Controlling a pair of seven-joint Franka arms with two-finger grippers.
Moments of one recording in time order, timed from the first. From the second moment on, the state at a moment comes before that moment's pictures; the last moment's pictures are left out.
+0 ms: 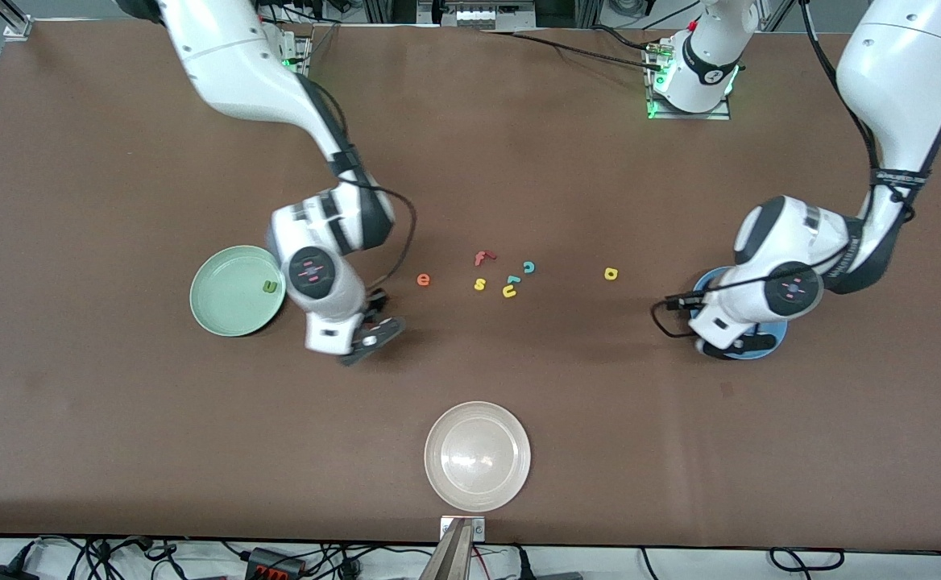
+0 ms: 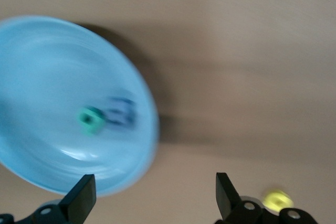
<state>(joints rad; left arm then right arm) 0.36 0.58 -0.63 -1.83 0.35 2.00 -0.54 0.57 0.70 -0.21 -1.55 0.13 2.13 -0.24</state>
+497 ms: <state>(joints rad) 0.27 0.59 -0.76 -1.95 0.48 2.11 -0.56 0.50 0.58 -0.39 -1.78 0.13 2.03 -0.15</state>
